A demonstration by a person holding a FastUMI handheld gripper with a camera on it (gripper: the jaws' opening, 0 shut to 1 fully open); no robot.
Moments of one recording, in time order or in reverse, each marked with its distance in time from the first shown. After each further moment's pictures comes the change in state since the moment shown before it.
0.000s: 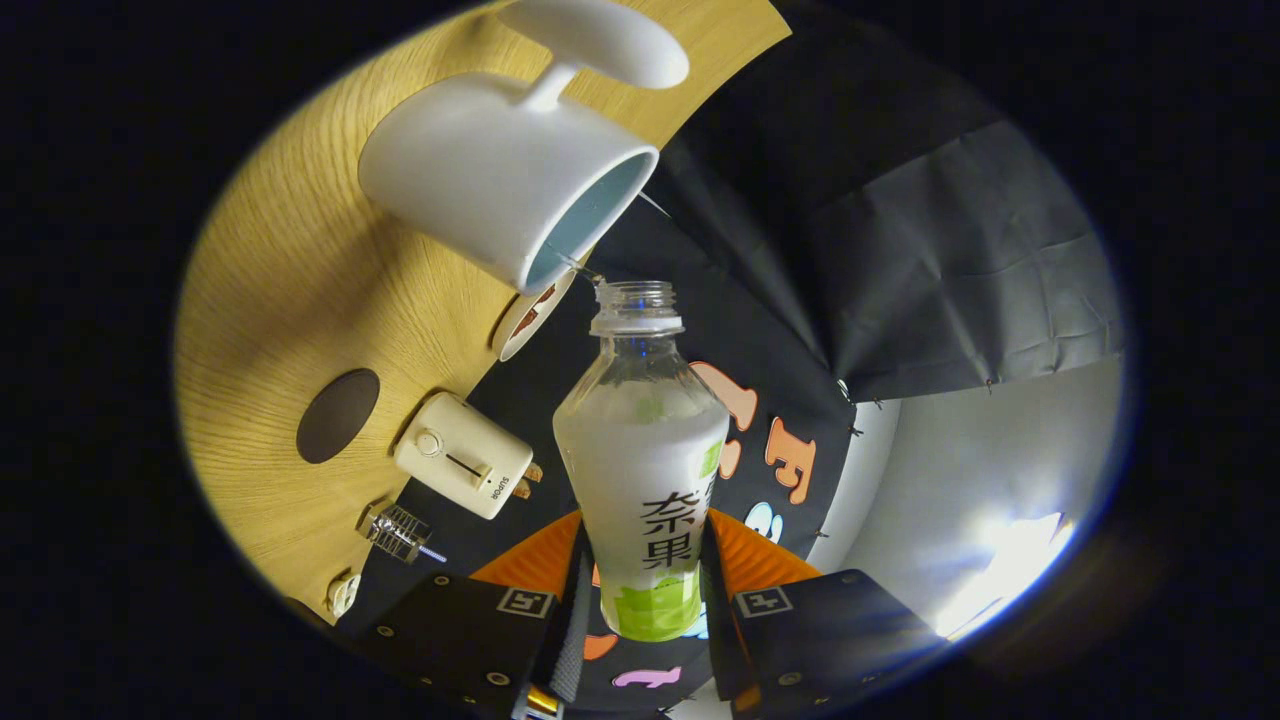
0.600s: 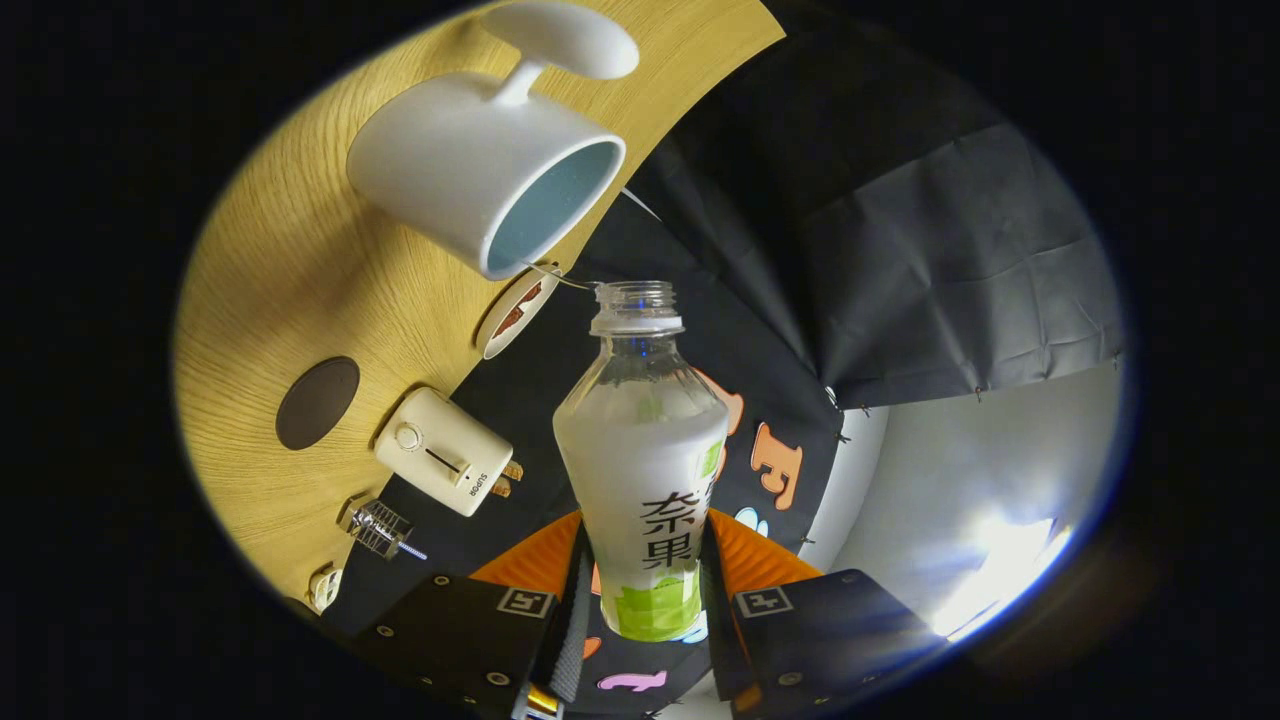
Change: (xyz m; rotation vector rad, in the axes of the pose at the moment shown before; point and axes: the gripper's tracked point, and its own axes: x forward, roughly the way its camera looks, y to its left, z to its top) arm 0.001 -0.004 -0.001 -0.024 -0.016 -0.038
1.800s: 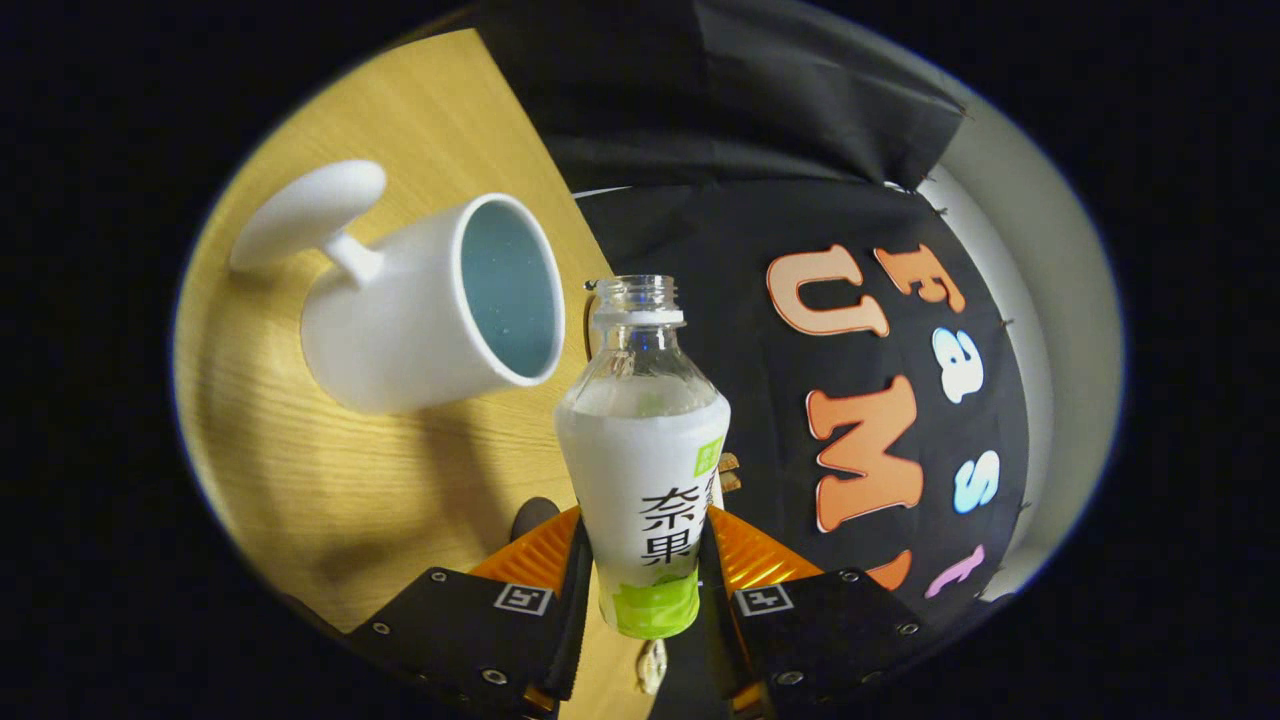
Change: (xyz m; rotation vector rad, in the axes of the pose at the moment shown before) arm -0.031 0.113 0.029 0.914 0.161 0.419
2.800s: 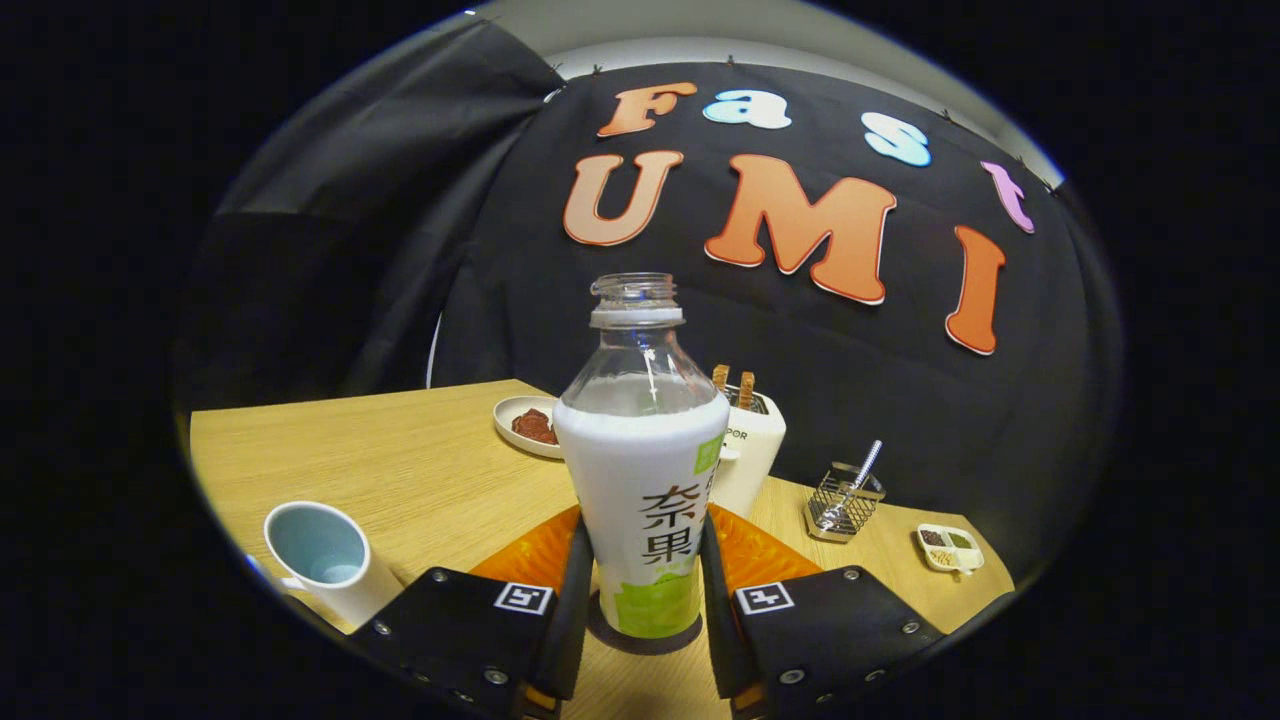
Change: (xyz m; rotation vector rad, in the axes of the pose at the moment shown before) arm 0.004 0.004 0.025 1.084 0.026 0.013
